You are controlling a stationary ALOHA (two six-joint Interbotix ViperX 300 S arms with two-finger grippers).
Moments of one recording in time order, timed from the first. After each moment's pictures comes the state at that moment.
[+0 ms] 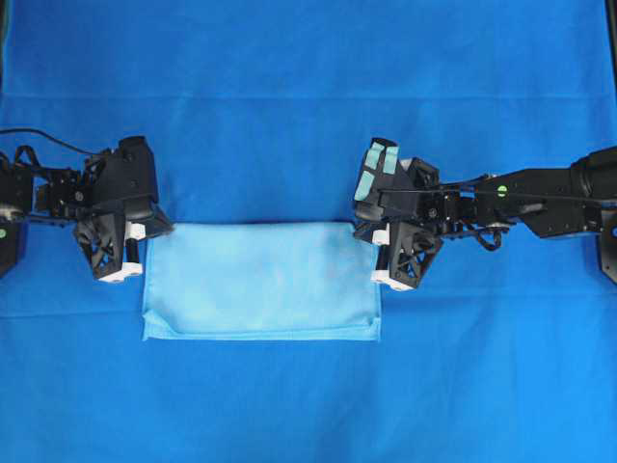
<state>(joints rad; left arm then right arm) 0.04 -0.15 1.15 -0.02 -0.03 -0.13 0.00 0.13 0.76 -0.04 0.03 0.31</state>
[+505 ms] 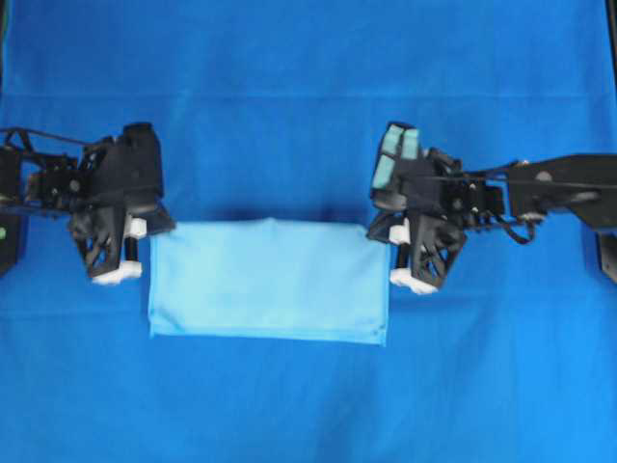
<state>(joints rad) 0.01 -0.37 1.00 -0.02 0.31 -0.13 0.01 -0.09 0.74 -0.04 0.27 0.33</state>
